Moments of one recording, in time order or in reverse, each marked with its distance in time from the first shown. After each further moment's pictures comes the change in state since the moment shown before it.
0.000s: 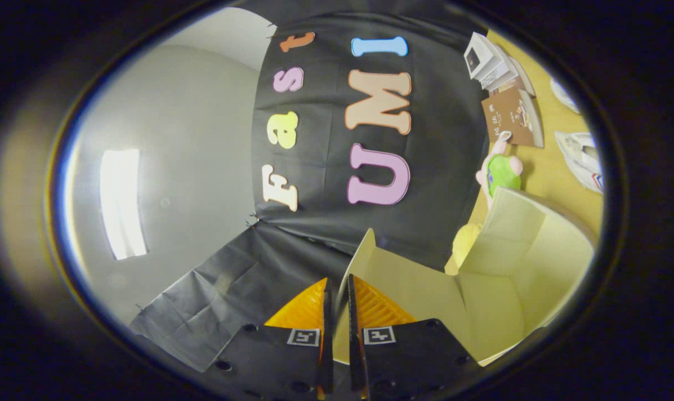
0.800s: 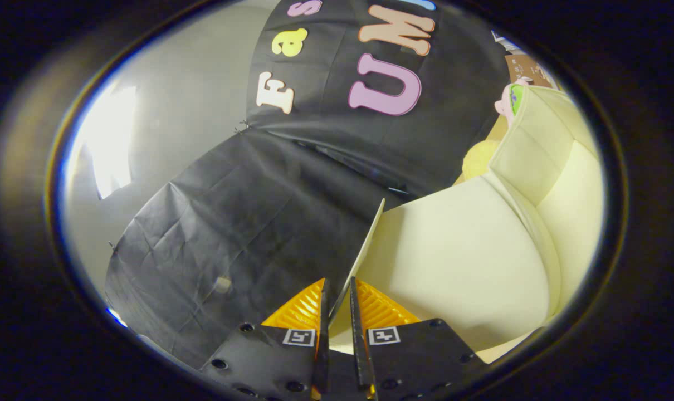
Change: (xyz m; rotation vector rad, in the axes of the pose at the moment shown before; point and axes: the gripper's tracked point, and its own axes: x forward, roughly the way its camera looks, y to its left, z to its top) arm 0.027 -0.058 -0.200 -0.197 0.416 -0.099
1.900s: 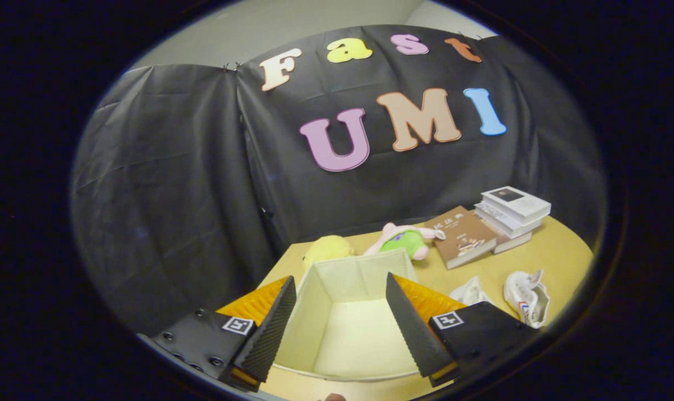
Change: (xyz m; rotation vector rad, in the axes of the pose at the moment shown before) arm -0.148 -0.102 0.194 -0.763 -0.187 -0.657
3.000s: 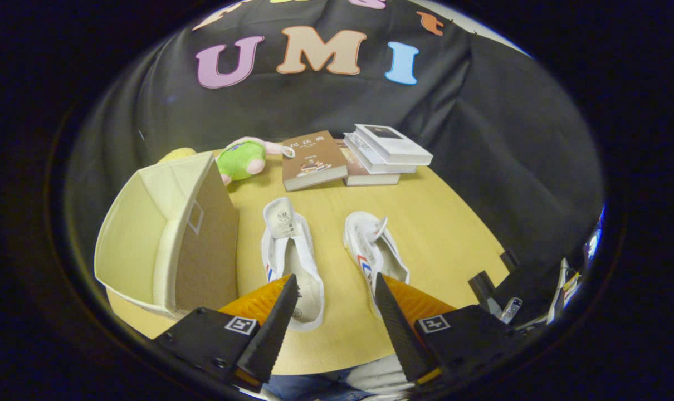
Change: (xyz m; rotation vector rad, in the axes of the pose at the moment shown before) arm -0.055 -0.231 -0.104 -0.135 0.466 -0.544
